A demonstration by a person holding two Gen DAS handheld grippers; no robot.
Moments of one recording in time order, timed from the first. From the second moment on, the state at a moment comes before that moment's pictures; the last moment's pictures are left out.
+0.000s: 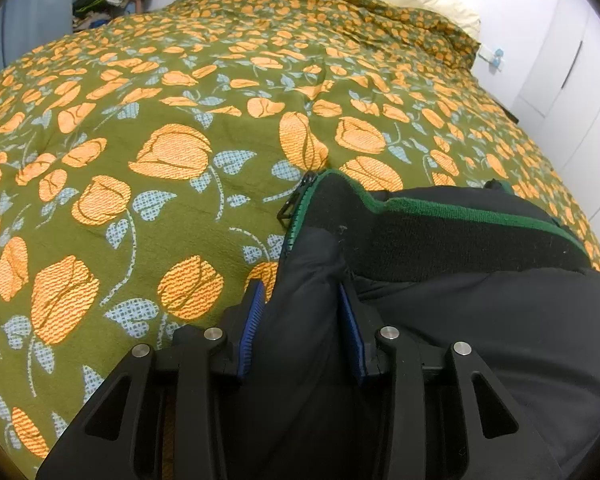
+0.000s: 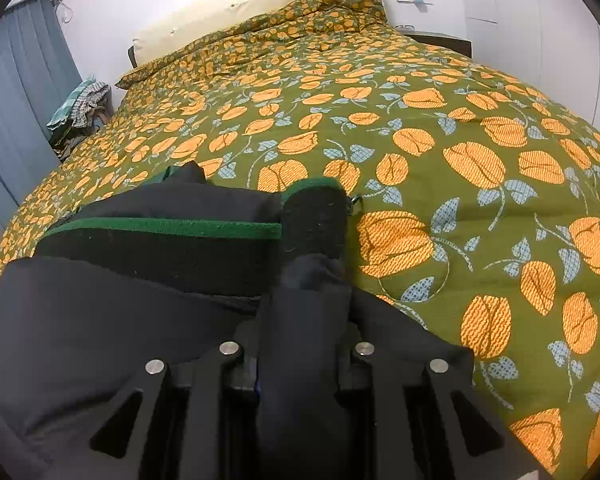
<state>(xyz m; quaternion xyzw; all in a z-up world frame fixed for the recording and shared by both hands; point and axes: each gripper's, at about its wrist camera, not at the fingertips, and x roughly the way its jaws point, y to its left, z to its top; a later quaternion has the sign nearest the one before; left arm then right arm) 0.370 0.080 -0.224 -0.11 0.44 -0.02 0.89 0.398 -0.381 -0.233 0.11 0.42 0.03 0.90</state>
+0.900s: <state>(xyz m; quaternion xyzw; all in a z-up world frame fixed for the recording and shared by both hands) 0.386 -0.100 -0.163 -0.02 0.51 -0.16 0.85 0.209 -0.368 -0.114 0.16 0.33 0.15 0.92</state>
